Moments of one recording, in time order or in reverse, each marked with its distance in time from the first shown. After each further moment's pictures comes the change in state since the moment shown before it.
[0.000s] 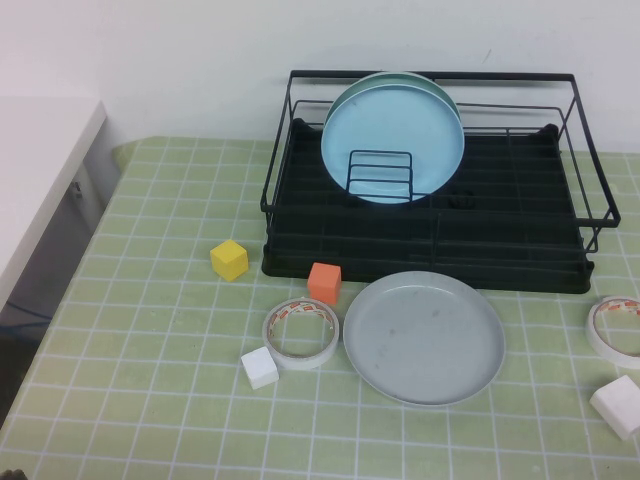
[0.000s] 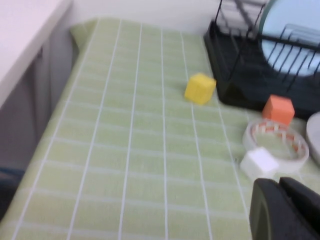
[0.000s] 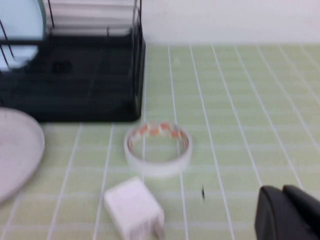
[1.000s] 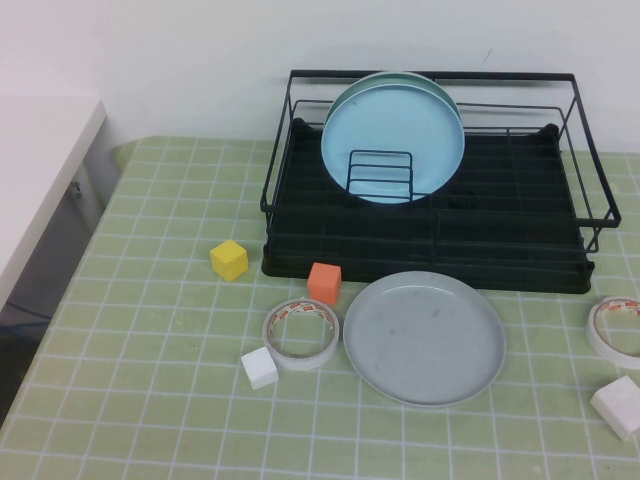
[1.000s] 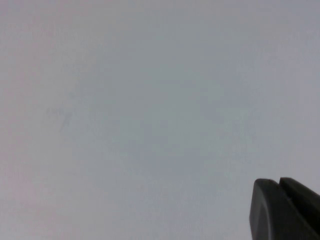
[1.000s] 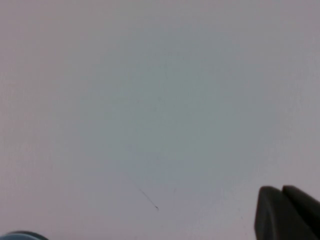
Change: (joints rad) right arm 0.000 0.000 -0.033 0.029 -0.725 -0.087; left arm 0.000 -0.002 -0.027 -0.028 -0.832 0.031
